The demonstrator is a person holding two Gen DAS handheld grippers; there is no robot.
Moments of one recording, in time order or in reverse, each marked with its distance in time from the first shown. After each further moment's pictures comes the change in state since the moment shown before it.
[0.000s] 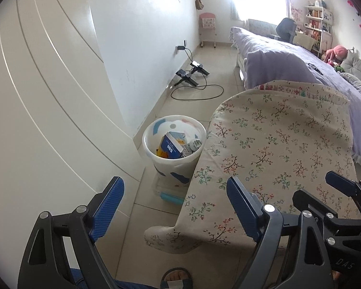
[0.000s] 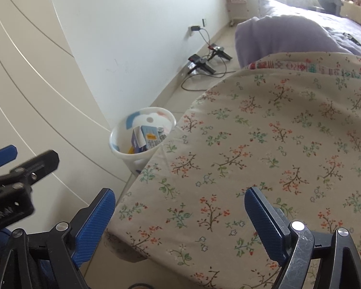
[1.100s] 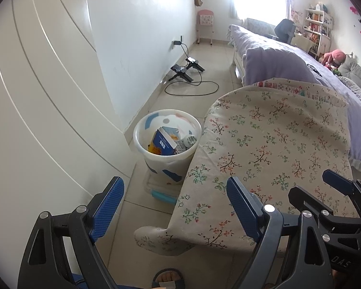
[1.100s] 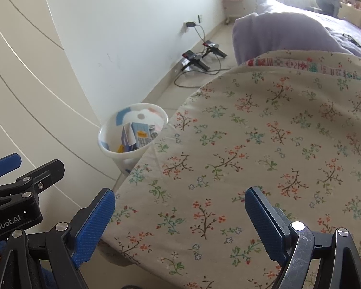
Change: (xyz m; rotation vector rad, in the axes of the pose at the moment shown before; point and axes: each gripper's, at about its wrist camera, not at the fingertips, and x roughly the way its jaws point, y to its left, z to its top) left arm 0.024 0.002 -0.004 -0.022 0.018 -0.045; right arm 0.020 -0.002 0.003 -0.024 0.017 -0.041
